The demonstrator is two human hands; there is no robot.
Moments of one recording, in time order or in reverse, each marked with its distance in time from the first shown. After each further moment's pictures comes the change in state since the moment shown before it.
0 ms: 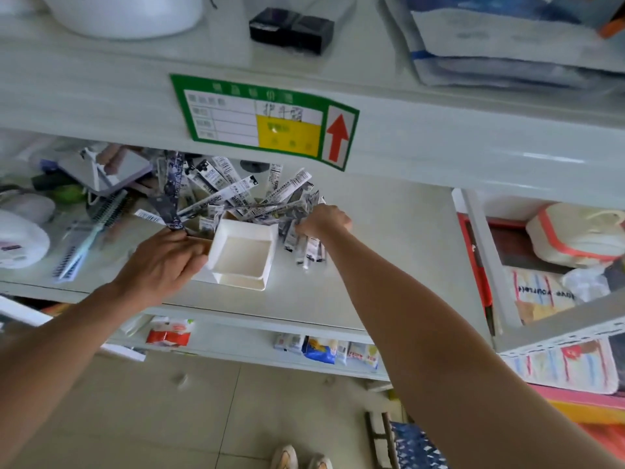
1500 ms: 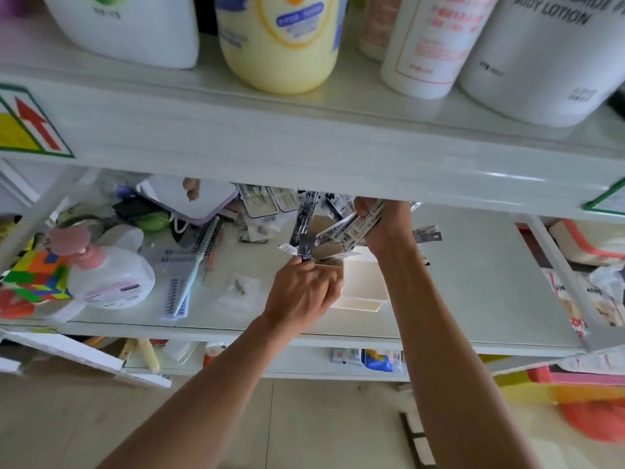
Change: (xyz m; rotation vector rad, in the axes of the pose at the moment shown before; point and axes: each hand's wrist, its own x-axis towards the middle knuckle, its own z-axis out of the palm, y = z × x) left_hand -0.003 -0.020 0.023 -0.184 0.258 -0.013; right_hand -0.088 -0.175 -0.023 1.907 0.224 -0.348
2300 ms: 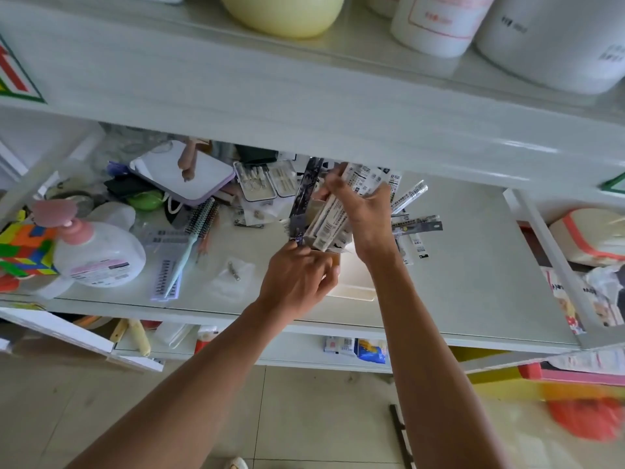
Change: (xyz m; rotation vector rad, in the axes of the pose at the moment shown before) left_hand 0.001 0.003 0.000 0.003 0.018 -0.027; right_hand -0.019 0.025 -0.005 -0.556 -0.207 -0.282
